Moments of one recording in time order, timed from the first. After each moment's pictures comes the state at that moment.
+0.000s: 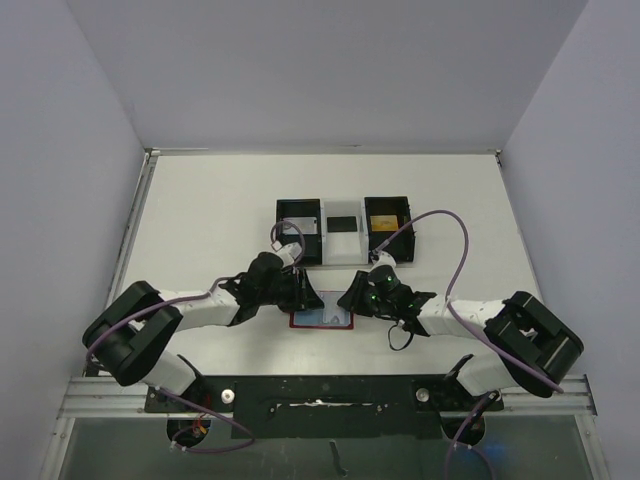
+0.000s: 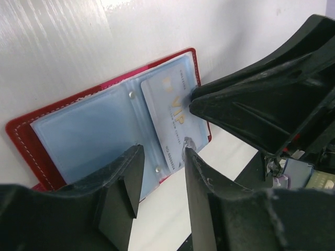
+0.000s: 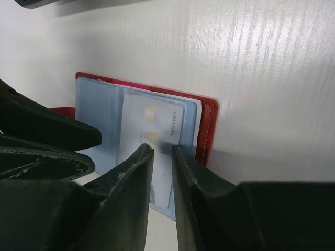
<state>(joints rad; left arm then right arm) -0.72 1.47 0.52 0.30 0.32 -0.81 0.76 1.39 0.44 0.23 -0.01 0.88</state>
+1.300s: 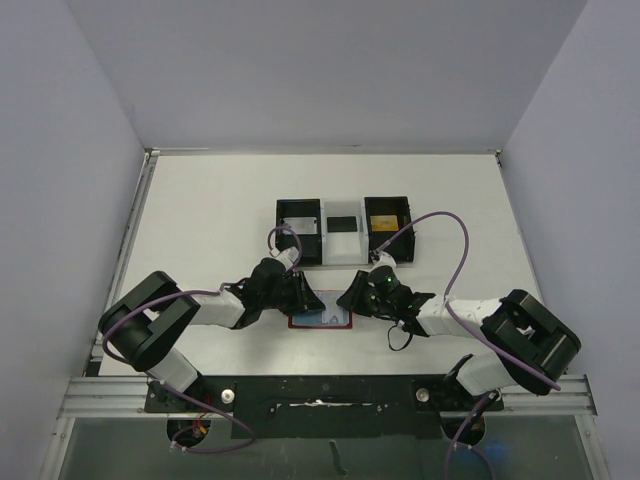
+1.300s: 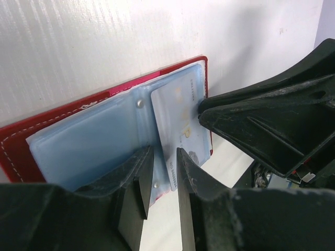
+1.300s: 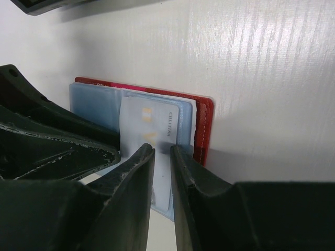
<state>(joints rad) -0.73 1.59 0.48 0.46 0.29 -0.95 0.76 1.40 0.43 0.27 -0.01 0.91</state>
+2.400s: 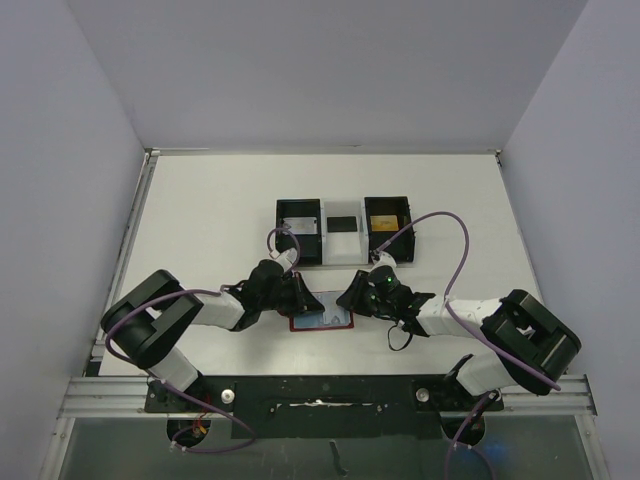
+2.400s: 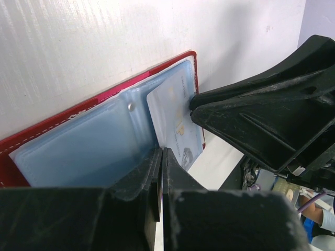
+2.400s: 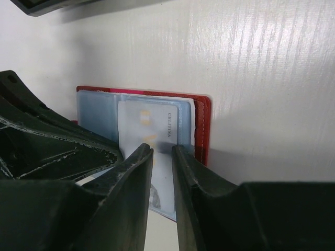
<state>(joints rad) -0.73 1.61 0.45 0.55 0.34 -0.99 0.76 1.40 0.43 0.27 -0.01 0.91</state>
